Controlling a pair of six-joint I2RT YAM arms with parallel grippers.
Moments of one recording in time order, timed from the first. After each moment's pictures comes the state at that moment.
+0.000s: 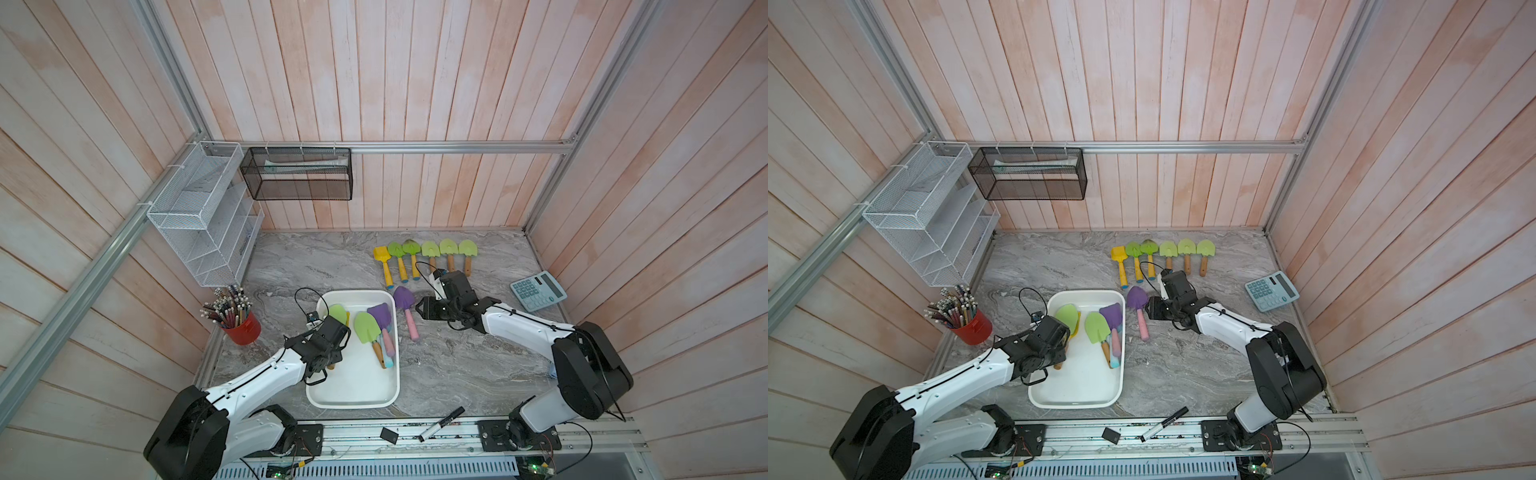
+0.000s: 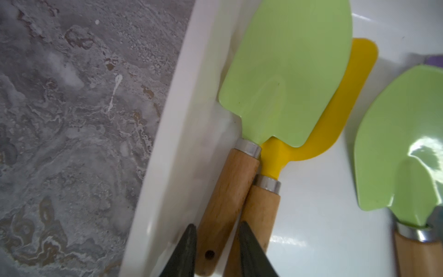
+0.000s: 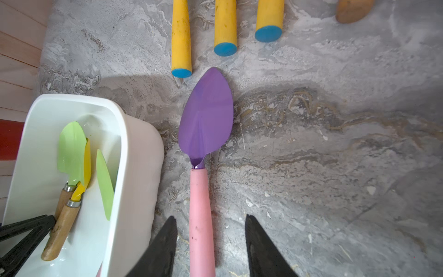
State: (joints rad) left arm -0.61 1.17 0.56 -0.59 -0.31 -0.83; right arm 0.55 1.54 0.86 -0.16 -0.18 0.51
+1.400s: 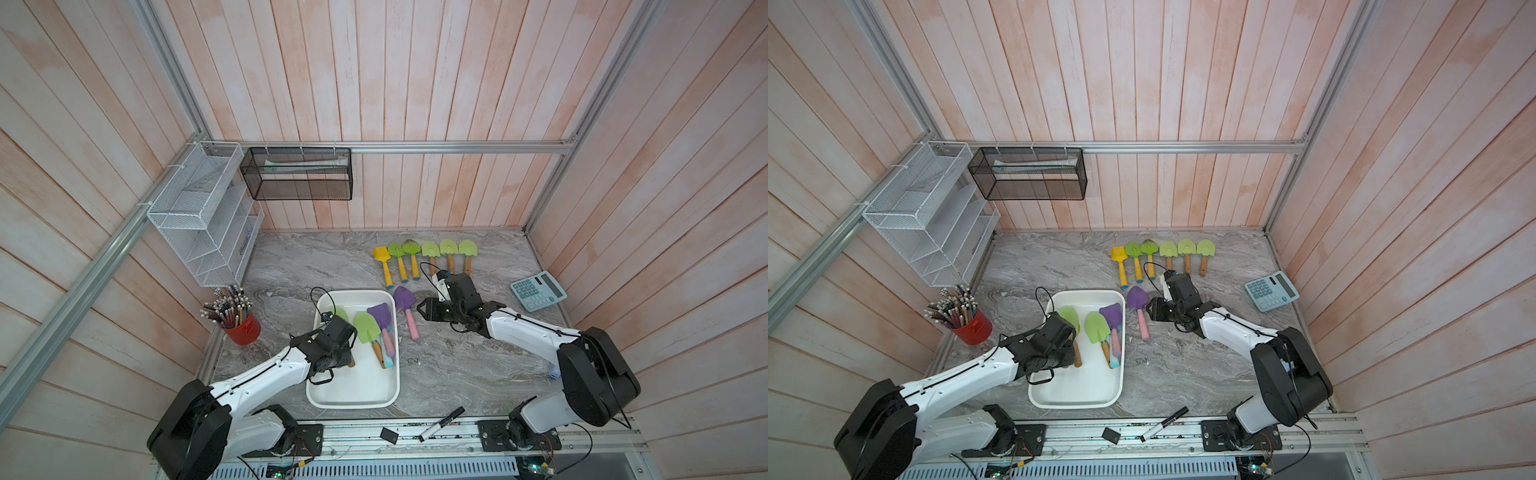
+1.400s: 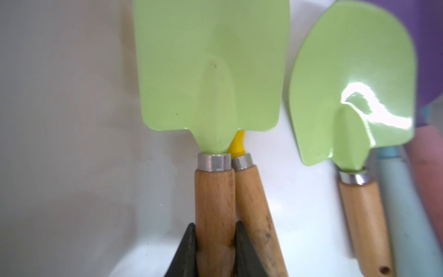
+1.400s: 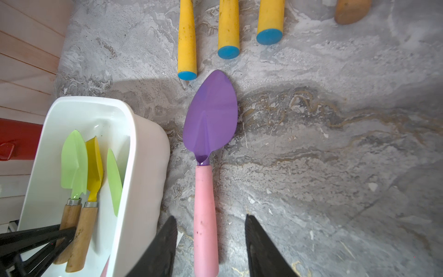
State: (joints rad) left arm -0.67 1.15 0.58 -0.56 -0.15 -0.76; right arm 0.54 1.49 0.81 -0.11 -0.21 0.53
